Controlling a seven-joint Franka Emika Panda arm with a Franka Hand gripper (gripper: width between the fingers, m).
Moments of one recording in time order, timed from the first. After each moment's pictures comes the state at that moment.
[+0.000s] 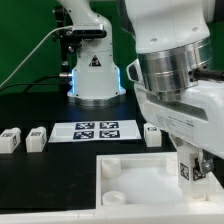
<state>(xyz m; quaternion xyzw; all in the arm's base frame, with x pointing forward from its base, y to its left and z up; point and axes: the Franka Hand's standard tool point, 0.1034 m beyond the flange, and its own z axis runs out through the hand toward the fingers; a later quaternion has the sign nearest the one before) 0.628 0.119 0.072 -0.78 0.61 0.05 0.10</state>
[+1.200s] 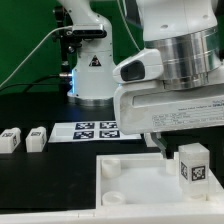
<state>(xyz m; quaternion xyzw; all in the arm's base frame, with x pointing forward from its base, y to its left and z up) 0.622 0.124 0.083 -0.99 0.10 -0.02 0.09</state>
